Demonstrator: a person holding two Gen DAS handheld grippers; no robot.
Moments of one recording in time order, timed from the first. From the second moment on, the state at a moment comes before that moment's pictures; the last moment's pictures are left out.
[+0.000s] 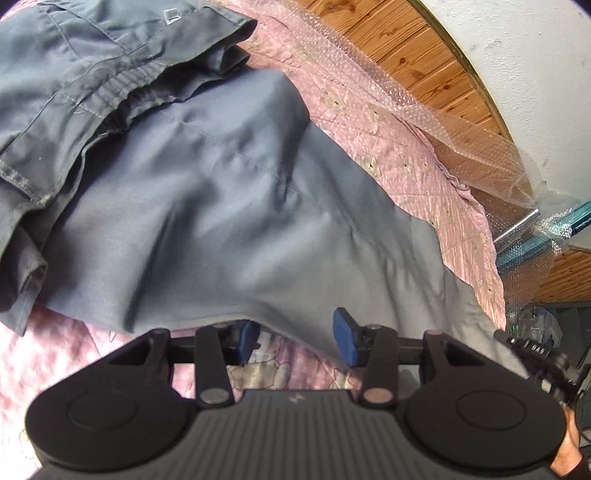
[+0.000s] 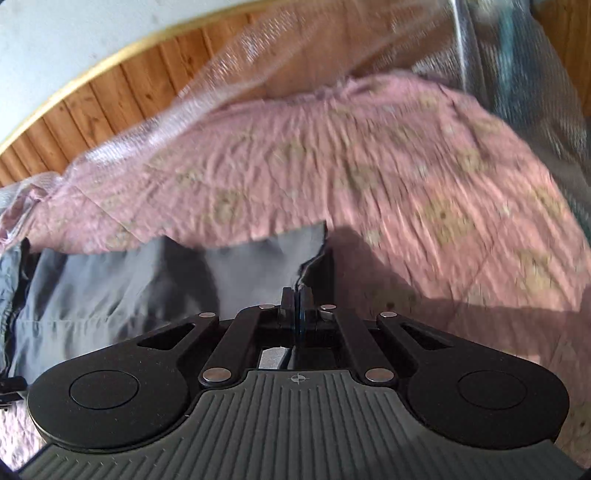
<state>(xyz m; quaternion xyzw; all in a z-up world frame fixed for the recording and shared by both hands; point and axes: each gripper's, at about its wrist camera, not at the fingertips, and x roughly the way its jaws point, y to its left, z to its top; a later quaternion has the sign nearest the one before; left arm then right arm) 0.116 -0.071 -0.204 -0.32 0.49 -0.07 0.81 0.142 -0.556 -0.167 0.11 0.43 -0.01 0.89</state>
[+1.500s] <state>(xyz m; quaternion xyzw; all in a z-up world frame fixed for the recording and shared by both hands) 0.192 -0.098 -0.204 -0.17 0.53 -0.31 0.77 -0.027 -0.334 -0.258 0.51 0.27 -0.09 0.81</state>
